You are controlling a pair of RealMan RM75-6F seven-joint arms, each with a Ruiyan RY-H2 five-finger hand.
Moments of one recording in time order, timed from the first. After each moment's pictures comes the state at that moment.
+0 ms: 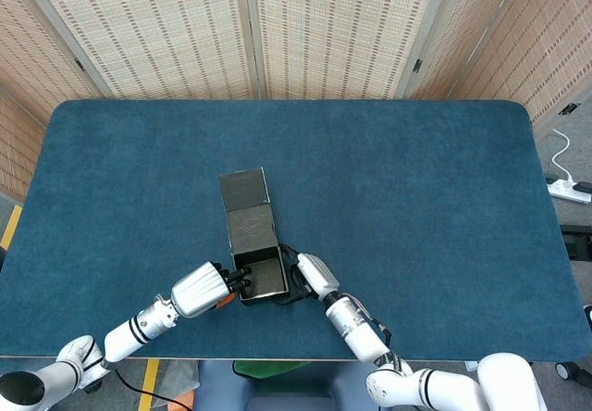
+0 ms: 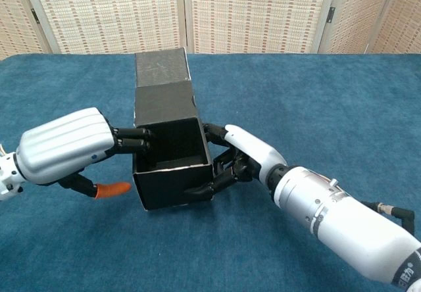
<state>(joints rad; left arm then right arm) -0.64 -1.78 0.16 -0.74 1.89 1.52 -0.14 0.65 -2.02 0.20 -1.17 -1.34 0.92 0.43</state>
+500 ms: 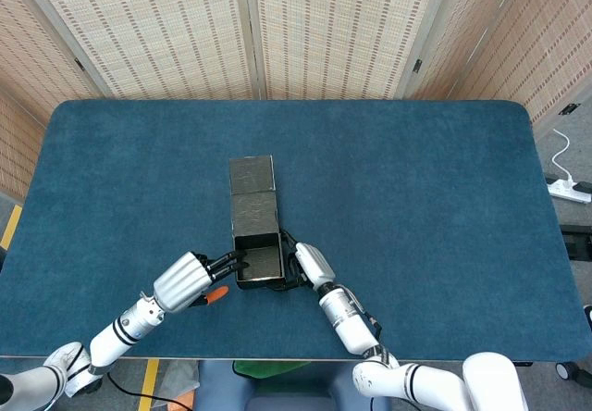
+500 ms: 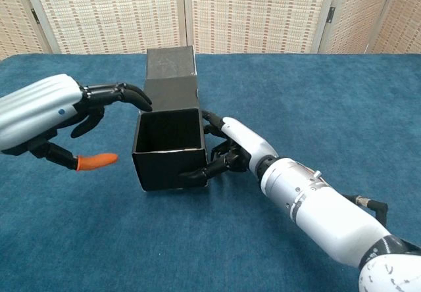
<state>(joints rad) -0.62 -1.64 0.12 -1.00 1.82 1.54 -0.24 0.69 -2.10 0.27 -1.06 -1.28 0.91 0.39</state>
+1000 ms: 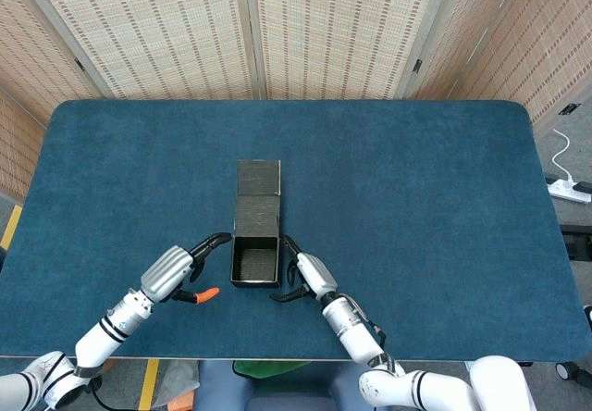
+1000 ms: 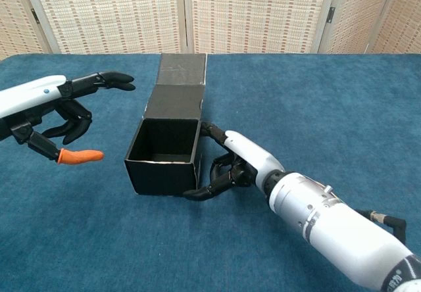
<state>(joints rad) -0.63 -1.46 0.11 -1.28 1.67 1.31 -0.60 0.63 -2.05 0.20 -1.15 -1.30 0.92 0.38</state>
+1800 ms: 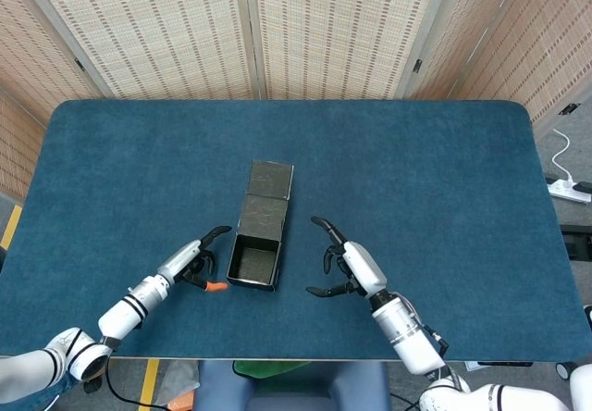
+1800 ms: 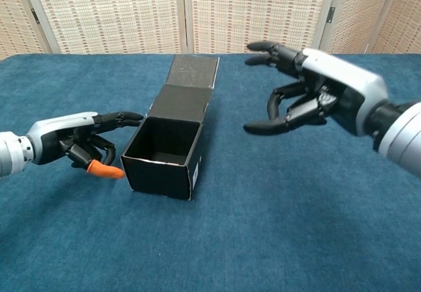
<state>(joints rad) -0.73 -1.56 0.05 -1.13 1.52 0.89 -1.05 0.50 -1.59 0.19 -1.73 -1.39 1.10 0.34</state>
